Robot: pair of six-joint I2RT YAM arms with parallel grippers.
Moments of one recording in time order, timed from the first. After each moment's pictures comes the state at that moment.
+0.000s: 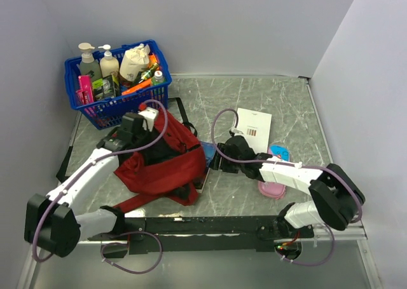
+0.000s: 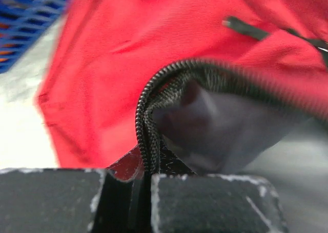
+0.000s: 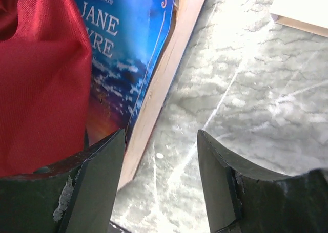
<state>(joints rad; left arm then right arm) -0.35 1.14 0.85 -0.47 -0.17 0.07 0.73 1.35 0.63 -0.09 0.03 0.81</state>
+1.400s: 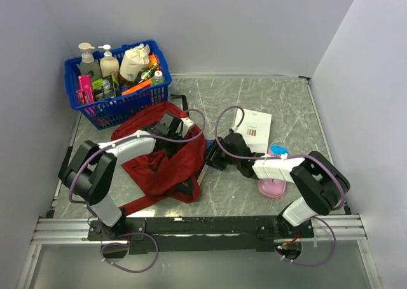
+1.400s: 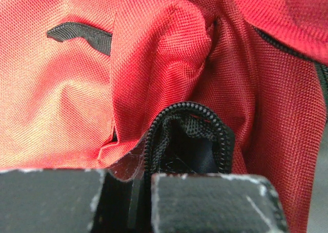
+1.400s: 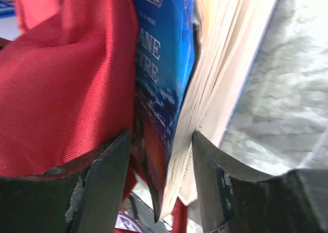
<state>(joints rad) -0.58 1.67 1.00 -0.34 -0.07 0.12 0.70 1.52 0.61 0.29 -0.13 1.18</state>
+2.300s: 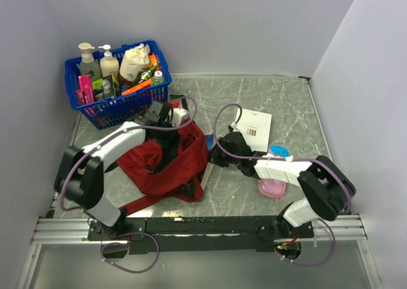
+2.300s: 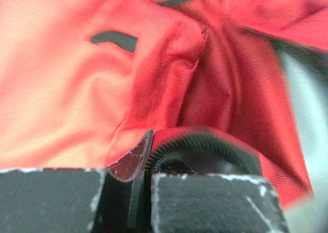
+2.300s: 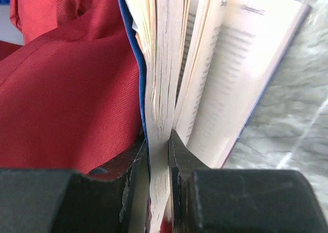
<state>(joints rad) -0.48 1.60 1.11 -0.53 0.11 0.14 0.71 1.47 0.64 0.20 -0.05 1.04</state>
